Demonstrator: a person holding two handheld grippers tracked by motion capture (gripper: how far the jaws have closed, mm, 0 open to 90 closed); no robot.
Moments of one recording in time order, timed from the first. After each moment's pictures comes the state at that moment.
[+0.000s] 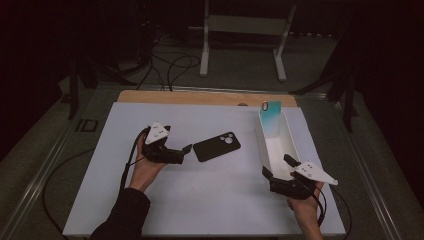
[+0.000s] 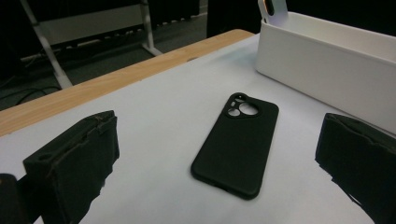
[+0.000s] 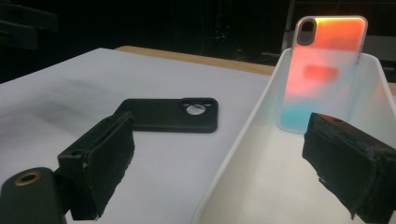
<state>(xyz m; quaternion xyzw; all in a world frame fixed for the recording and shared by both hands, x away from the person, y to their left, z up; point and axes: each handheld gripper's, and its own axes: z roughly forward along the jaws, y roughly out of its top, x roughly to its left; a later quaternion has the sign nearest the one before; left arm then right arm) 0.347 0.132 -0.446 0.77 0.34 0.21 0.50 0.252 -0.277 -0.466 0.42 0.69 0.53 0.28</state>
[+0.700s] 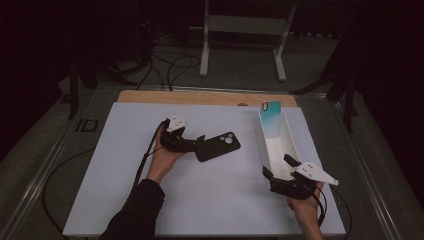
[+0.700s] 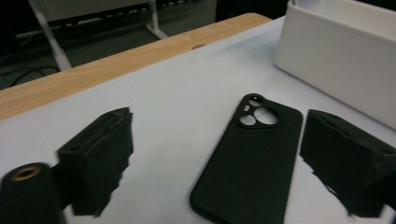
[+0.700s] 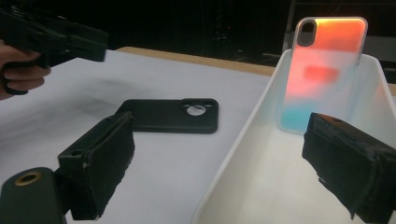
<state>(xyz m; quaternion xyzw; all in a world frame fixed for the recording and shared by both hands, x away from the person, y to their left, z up) 0.390 0.093 -0.466 0.77 0.38 0.20 0.47 0.252 -0.278 -0.466 0.42 0.69 0.53 0.27</state>
